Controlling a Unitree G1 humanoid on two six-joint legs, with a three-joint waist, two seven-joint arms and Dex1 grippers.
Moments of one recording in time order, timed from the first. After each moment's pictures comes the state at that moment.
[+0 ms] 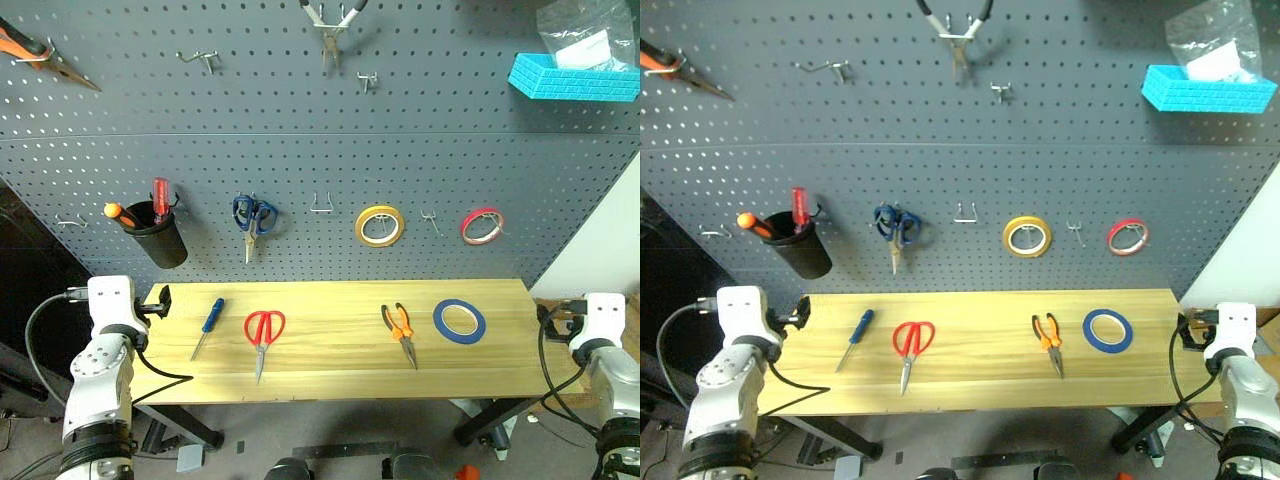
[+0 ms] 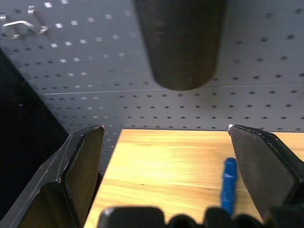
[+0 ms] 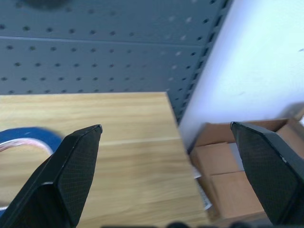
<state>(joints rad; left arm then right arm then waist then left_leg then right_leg) -0.15 0.51 0.40 0.39 -0.16 0.12 -0.21 -0.19 -0.59 -0.37 0.67 0.18 -0.03 0.33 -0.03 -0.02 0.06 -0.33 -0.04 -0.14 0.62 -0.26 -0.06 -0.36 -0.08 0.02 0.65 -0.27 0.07</state>
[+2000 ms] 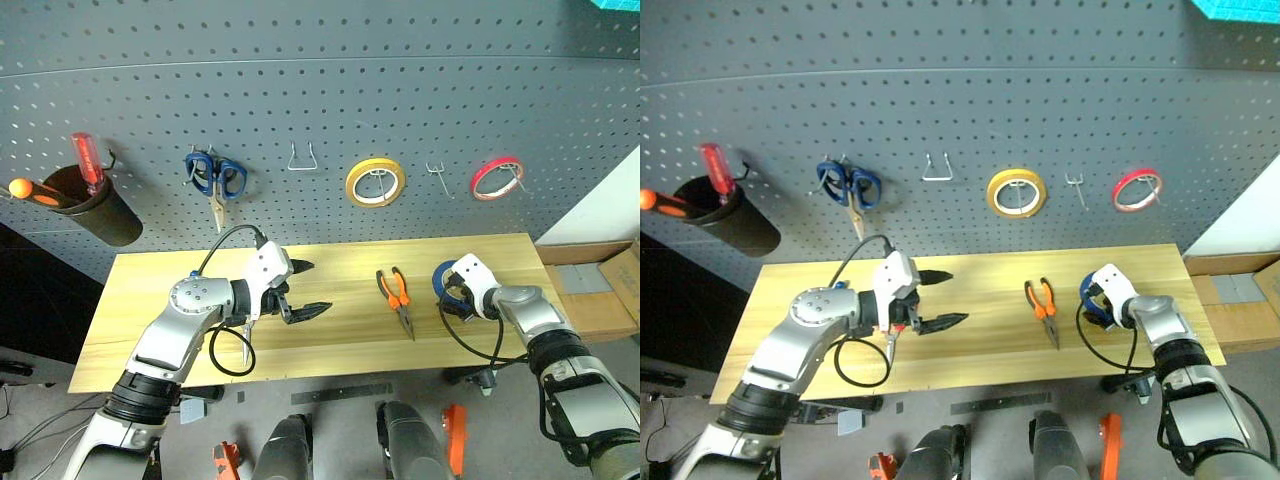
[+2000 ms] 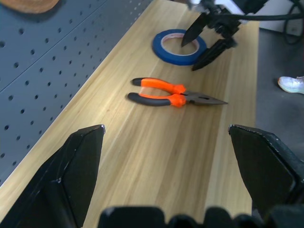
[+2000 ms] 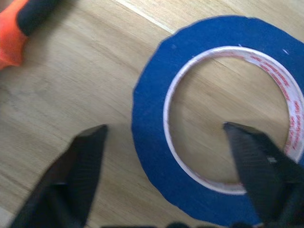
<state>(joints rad) -0.35 0.59 -0.16 -0.07 -0.25 0.32 -0.97 -0.64 -0.52 0.20 0.82 -0.09 0.32 0.67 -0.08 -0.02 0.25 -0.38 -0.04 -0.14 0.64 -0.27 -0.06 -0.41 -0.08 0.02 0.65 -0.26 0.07</state>
